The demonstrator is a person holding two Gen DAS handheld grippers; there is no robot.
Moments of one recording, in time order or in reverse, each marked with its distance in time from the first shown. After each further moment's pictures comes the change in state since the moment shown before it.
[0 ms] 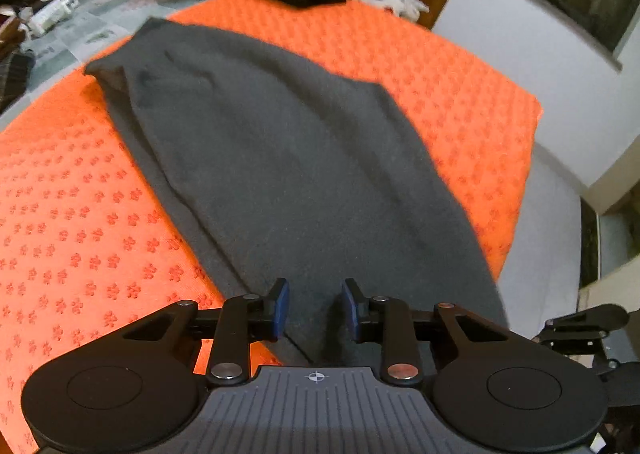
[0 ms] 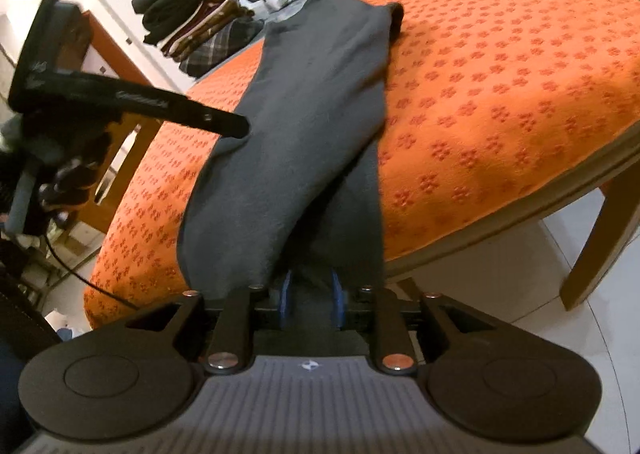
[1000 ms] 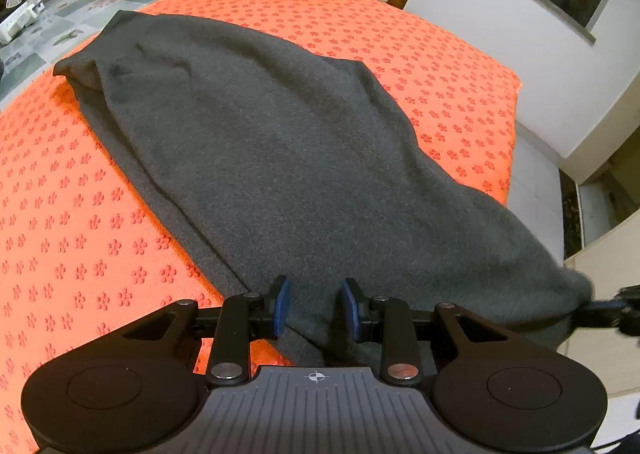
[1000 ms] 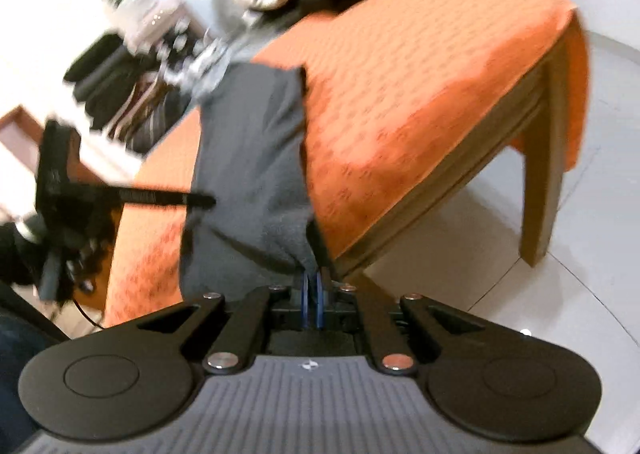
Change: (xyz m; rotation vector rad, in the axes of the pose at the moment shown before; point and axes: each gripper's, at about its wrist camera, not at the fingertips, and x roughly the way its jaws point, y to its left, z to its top) left arm -0.004 0.008 0.000 0.068 0.019 -0.072; right arm -0.079 0.011 -0.031 0.257 -0.177 -0.154
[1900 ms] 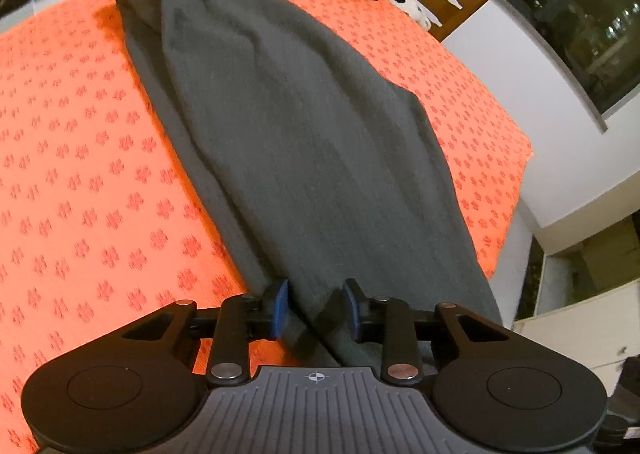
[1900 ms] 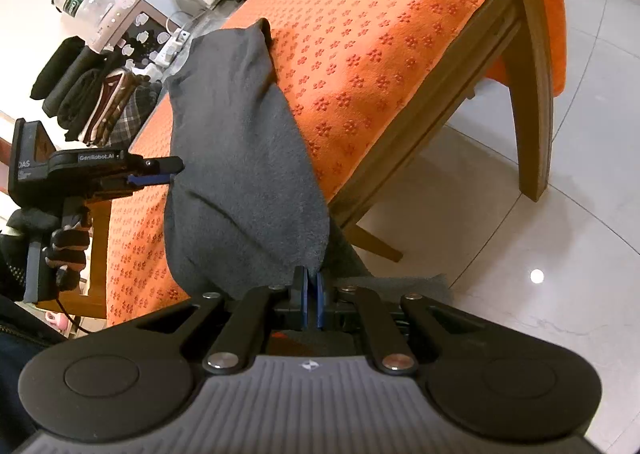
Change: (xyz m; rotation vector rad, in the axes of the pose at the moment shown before) left arm -0.007 0.045 -0.008 -0.299 0.007 -0.122; right arm 0.035 -0.011 -0.034 0.170 0.092 -0.015
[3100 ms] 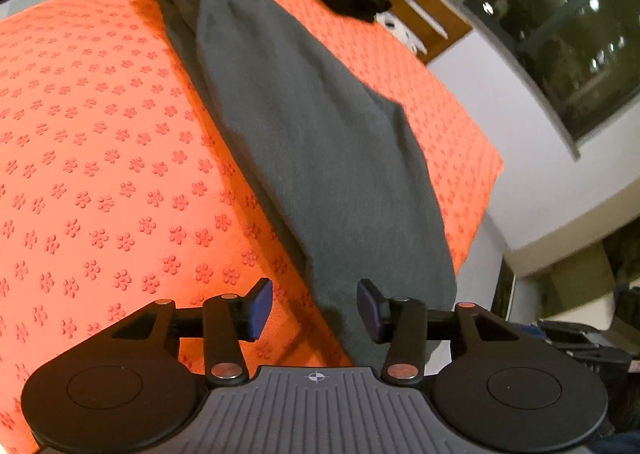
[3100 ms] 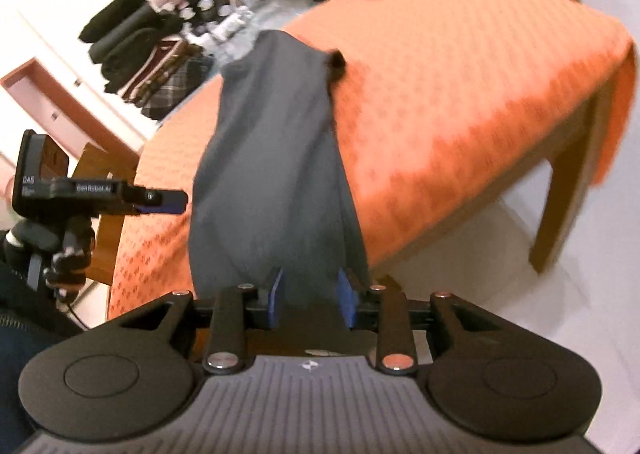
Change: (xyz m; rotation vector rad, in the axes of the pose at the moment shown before) left arm -0.045 0.028 -0.039 -0.071 -0.098 -0.095; right arm 0.007 0.044 0.053 -0.295 0.029 0.048
